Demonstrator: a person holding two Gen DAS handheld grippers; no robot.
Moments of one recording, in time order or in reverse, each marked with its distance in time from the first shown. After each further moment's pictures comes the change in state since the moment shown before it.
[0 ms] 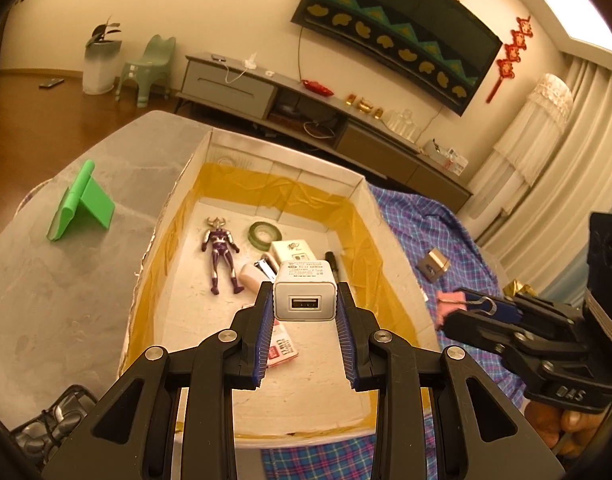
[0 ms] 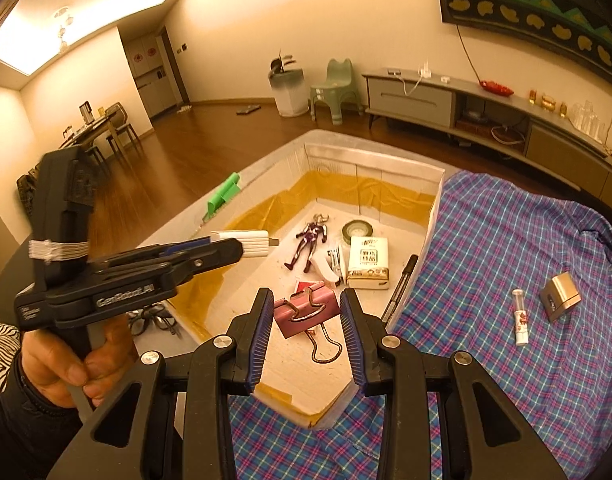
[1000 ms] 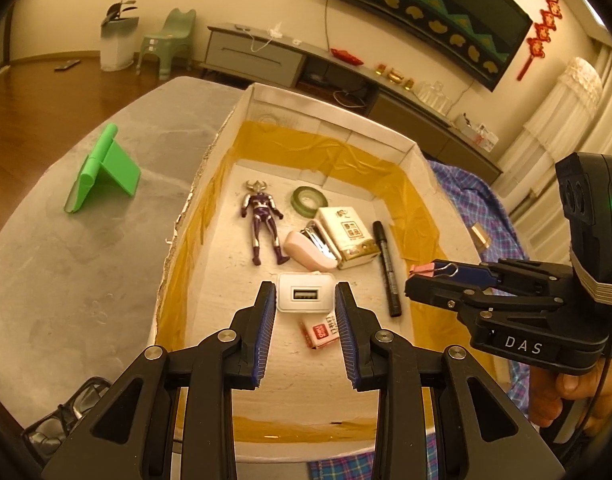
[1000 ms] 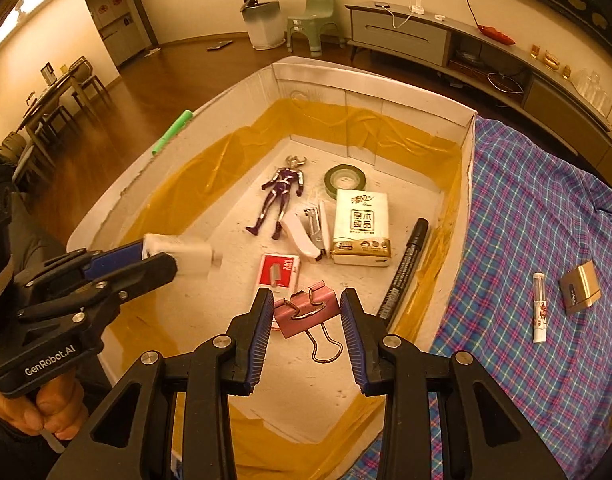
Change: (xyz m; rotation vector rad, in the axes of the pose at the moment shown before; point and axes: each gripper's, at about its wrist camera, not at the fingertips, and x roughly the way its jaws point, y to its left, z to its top) left arm 0.024 0.030 -0.006 -0.019 0.114 0.100; right arm 0.093 -0.009 0.017 0.025 0.254 -0.096
